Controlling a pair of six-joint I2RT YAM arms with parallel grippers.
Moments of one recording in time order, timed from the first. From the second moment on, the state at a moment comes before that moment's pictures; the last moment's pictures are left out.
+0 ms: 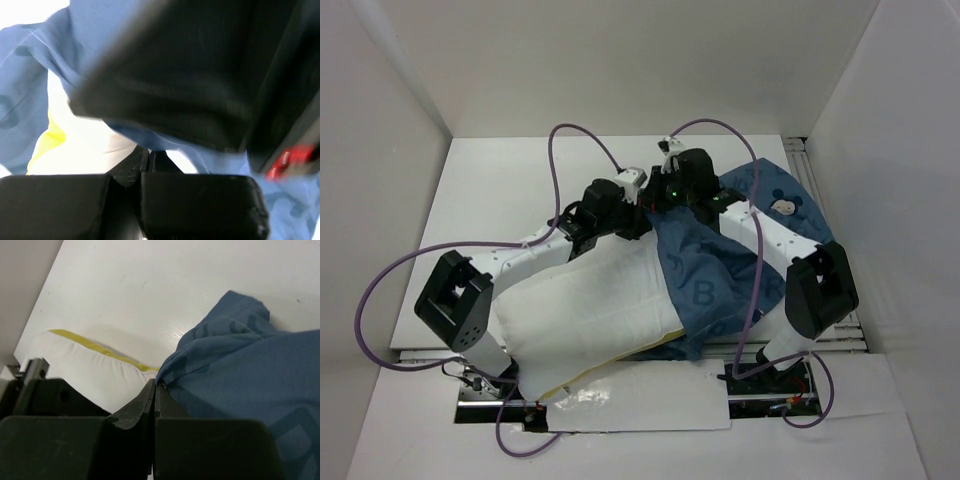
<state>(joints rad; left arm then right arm) -0.64 1.61 1.11 0.03 0.19 -0.35 0.51 1.63 1.25 -0.08 -0.32 0.39</state>
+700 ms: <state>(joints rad) -0.62 1.53 1.15 -0.38 -0.17 -0.47 0.48 1.75 1.26 -0.12 -0.30 0.42</state>
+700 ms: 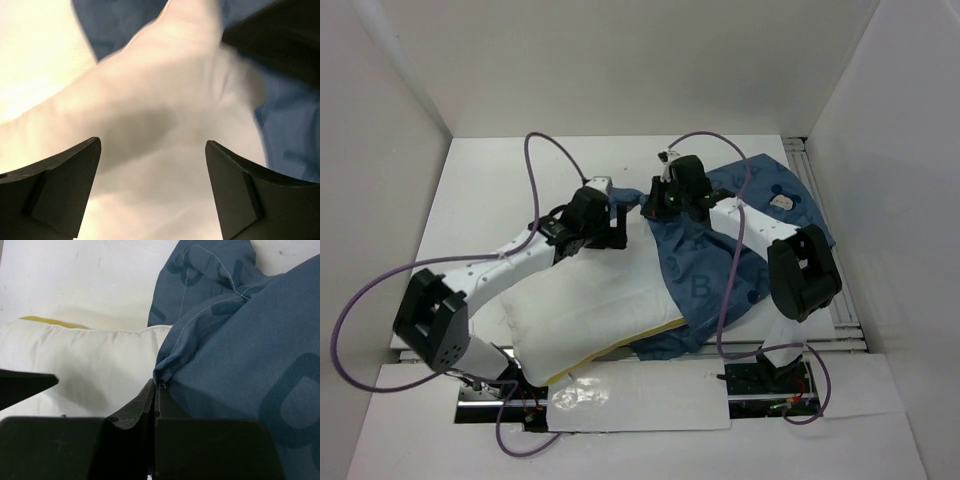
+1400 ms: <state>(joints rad) -0.69 1.66 1.08 -0.30 -0.17 -0.46 0.51 1.76 1.28 -0.14 -0.27 0.41</state>
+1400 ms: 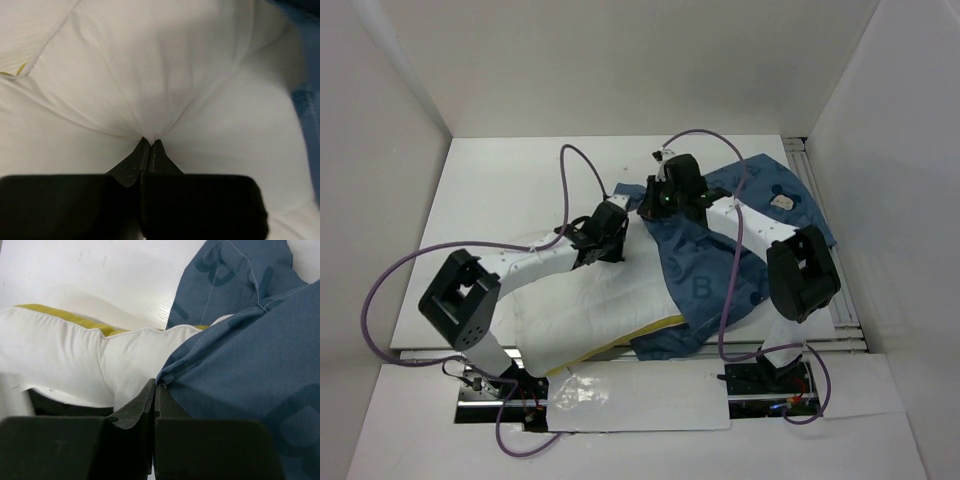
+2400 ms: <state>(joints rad) -0.69 1.34 0.97 -0.17 -0.26 -0.27 0.63 1.97 1.61 -0.23 -0.46 0.41</state>
